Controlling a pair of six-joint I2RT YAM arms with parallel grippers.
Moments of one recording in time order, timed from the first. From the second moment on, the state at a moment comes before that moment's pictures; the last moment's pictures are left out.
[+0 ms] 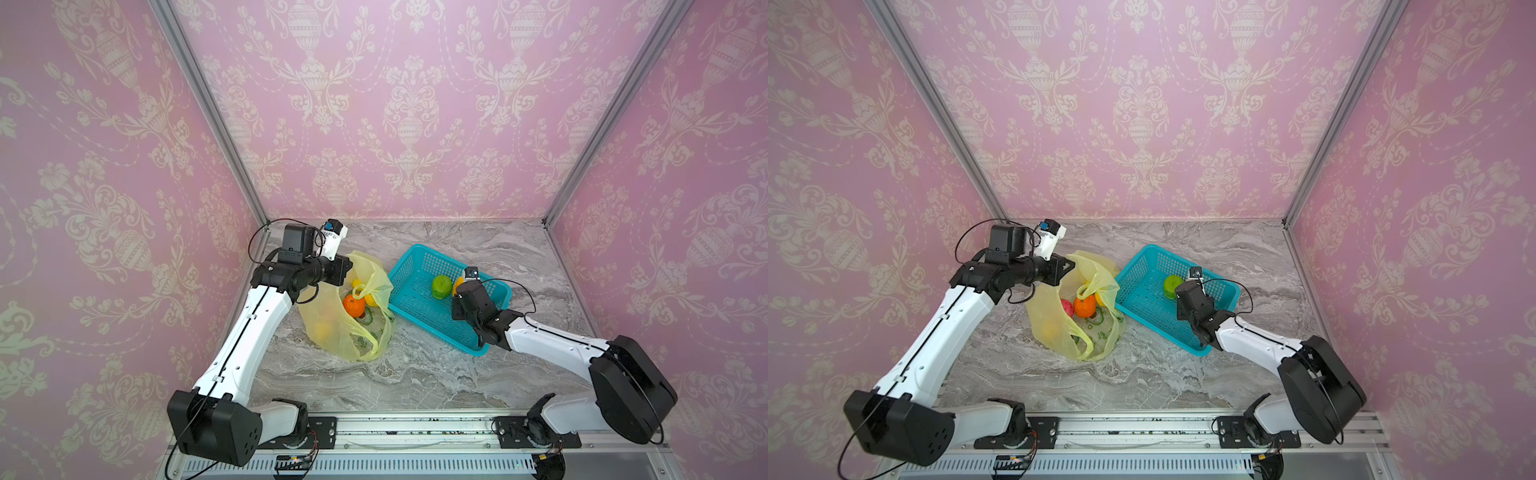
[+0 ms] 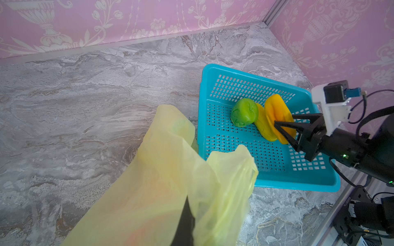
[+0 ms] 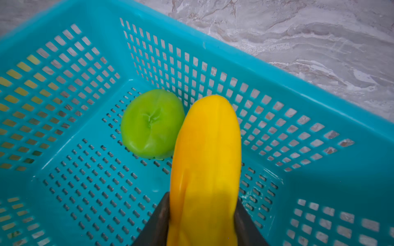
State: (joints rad) left arm -0.17 1.28 1.28 -0.74 0.42 0.01; right arm 0.58 1.44 0.71 -0.06 0.43 0.42
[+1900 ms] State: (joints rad) left arm -0.17 1.28 1.28 -0.74 0.42 0.01; right arm 0.51 1.30 0.59 0.03 0.47 0.46
